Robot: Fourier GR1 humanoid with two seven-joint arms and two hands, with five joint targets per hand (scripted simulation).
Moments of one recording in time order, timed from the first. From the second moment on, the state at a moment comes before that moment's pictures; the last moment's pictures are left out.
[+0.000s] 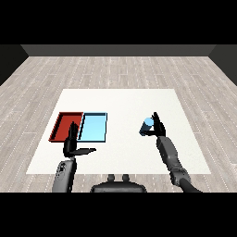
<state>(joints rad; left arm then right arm) 0.07 0.04 0.02 -1.61 -0.01 0.02 -0.39 -0.58 -0.17 -0.24 -0.53 -0.17 0.21 -0.51</state>
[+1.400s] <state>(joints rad) 0.02 0.03 0.04 -1.57 0.01 0.01 -0.40 -0.72 -0.16 -0.26 -0.30 -0.16 0.07 -0.55</state>
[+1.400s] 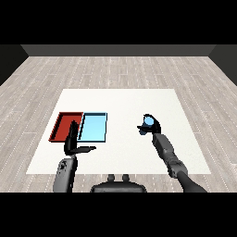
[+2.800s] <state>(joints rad) -0.03 0.01 -0.06 -1.51 -0.01 0.01 -0.38 -0.65 -0.07 -0.11 -0.75 -0.09 -0.07 -0.46</state>
